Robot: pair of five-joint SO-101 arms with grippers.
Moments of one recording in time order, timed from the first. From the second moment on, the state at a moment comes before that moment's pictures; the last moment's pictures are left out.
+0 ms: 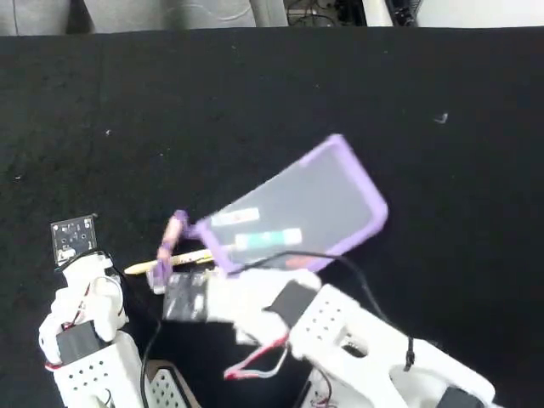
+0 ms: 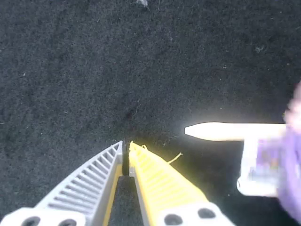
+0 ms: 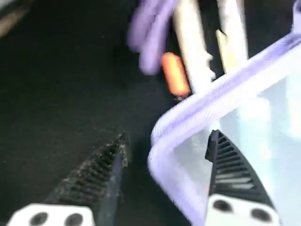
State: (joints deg) left arm -30.2 -104.0 96.0 72.3 -12.3; right arm -50.5 -45.1 67.6 58.5 35.1
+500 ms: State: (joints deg) left arm -30.2 -104.0 96.0 72.3 -12.3; right arm -50.9 -45.1 54.6 53.8 21.9
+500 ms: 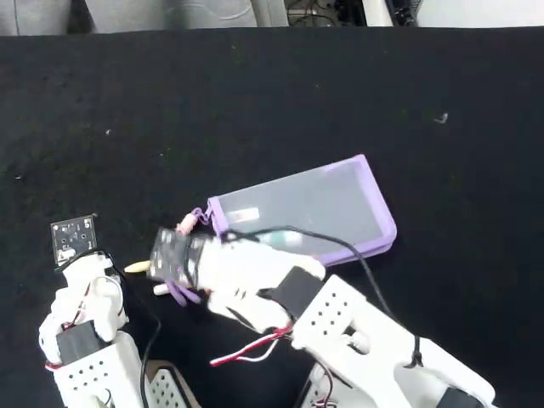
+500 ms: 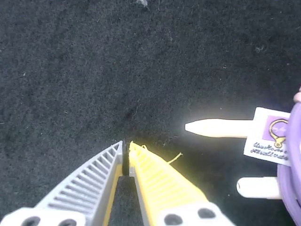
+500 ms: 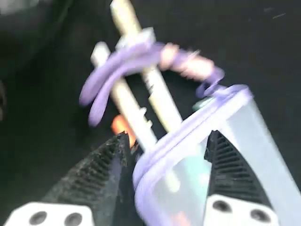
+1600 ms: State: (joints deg) left arm -30.2 -104.0 96.0 72.3 -12.3; right arm -43.1 19.6 -9.4 73.1 -41.1
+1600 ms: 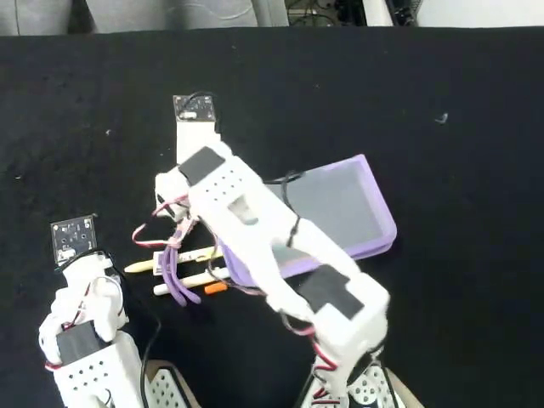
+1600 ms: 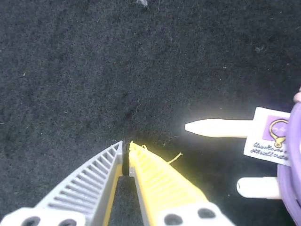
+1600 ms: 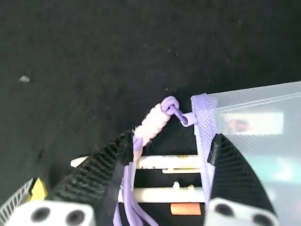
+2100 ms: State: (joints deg) left arm -30.2 -104.0 96.0 72.3 -12.3; right arm -43.0 40.2 -38.1 88.0 -43.2
